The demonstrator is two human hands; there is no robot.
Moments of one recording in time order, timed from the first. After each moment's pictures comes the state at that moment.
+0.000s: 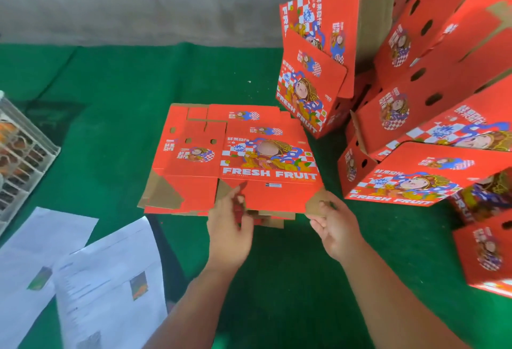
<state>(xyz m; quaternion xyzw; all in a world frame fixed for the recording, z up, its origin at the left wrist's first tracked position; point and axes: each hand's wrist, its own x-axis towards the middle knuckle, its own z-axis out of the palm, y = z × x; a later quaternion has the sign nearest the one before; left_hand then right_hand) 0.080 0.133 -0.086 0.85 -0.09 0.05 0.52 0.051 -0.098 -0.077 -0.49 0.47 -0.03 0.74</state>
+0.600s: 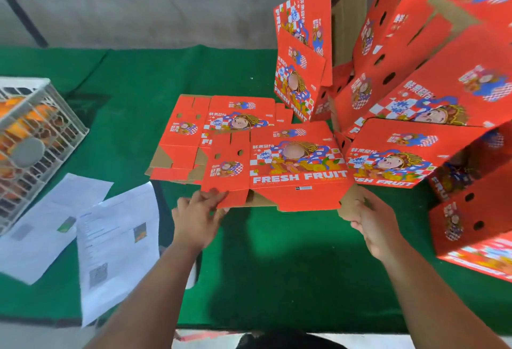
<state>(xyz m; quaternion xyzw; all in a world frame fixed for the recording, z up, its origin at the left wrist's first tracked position) 0.005 0.170 -0.075 0.98 -0.05 -0.02 0.18 -0.079 -0.200 -0.051 -0.68 0.36 -0.05 0.64</state>
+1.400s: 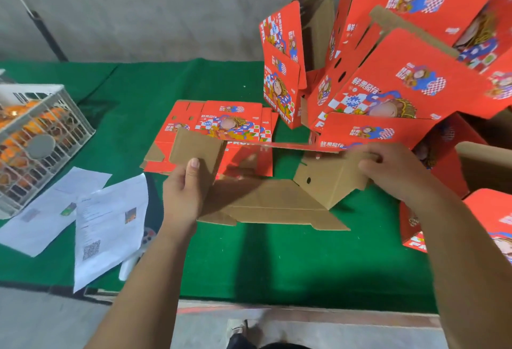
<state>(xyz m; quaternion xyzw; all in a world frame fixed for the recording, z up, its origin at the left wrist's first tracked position) -0.086 0.091 0.029 0.78 0.05 0.16 0.61 -0.133 -0.270 0.106 -0.93 0.10 -0.05 0.35</state>
